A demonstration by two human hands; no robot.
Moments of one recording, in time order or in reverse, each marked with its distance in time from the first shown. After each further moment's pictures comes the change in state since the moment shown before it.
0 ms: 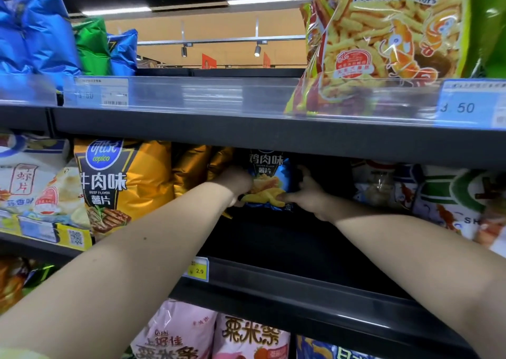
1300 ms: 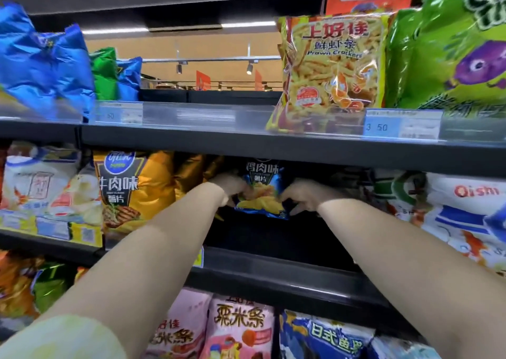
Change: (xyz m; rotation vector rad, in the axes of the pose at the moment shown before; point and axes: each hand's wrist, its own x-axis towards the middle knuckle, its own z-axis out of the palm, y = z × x) left_hand -0.014 0.009 -0.003 -0.050 -0.115 -0.033; right_hand -0.050 -0.063 -0.021 -0.237 -0.071 0.267
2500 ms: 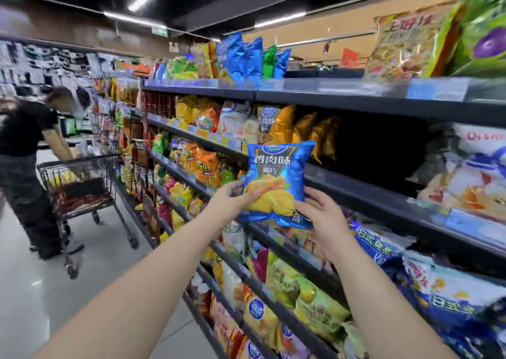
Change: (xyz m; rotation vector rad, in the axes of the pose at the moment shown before) left_hand -0.393 -0.134 0.016 -0.276 0.589 0.042; right_hand -0.302 0.074 0.106 0.797 -0.381 -0.333
